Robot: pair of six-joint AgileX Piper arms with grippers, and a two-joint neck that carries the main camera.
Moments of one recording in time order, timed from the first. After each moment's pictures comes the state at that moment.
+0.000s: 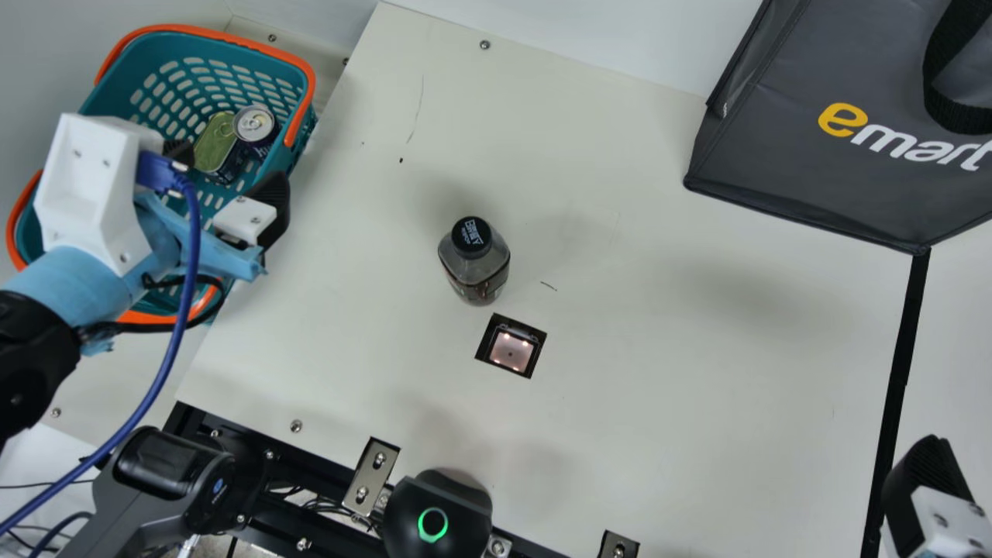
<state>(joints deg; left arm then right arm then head) 1.3 39.1 -40.5 0.0 38.9 2.2 0.7 42.6 -69.8 -0.8 69.5 -2.2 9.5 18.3</state>
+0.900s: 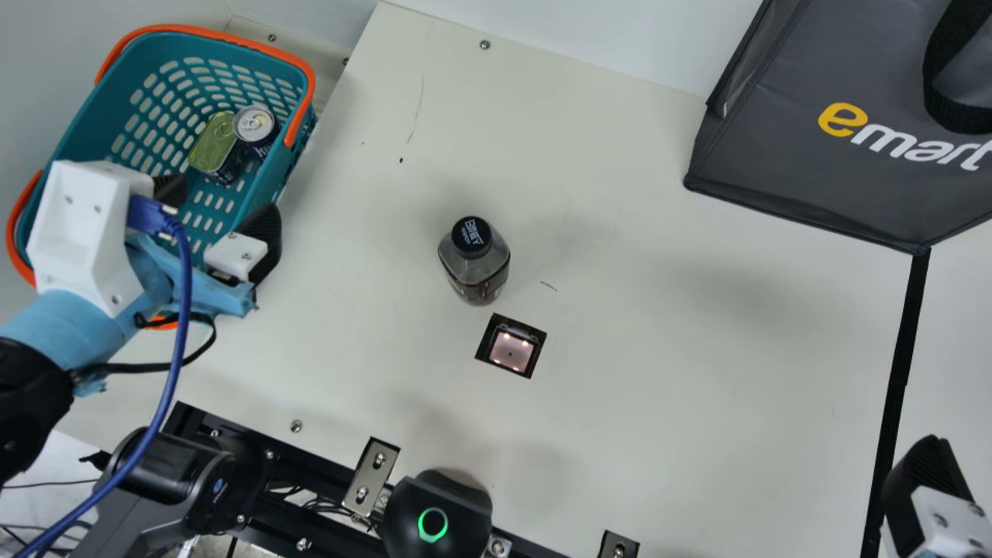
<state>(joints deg) 2.1 33.0 -36.6 -0.6 42.0 2.6 0.7 42.6 -69.8 -0.8 69.5 -2.2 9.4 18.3</state>
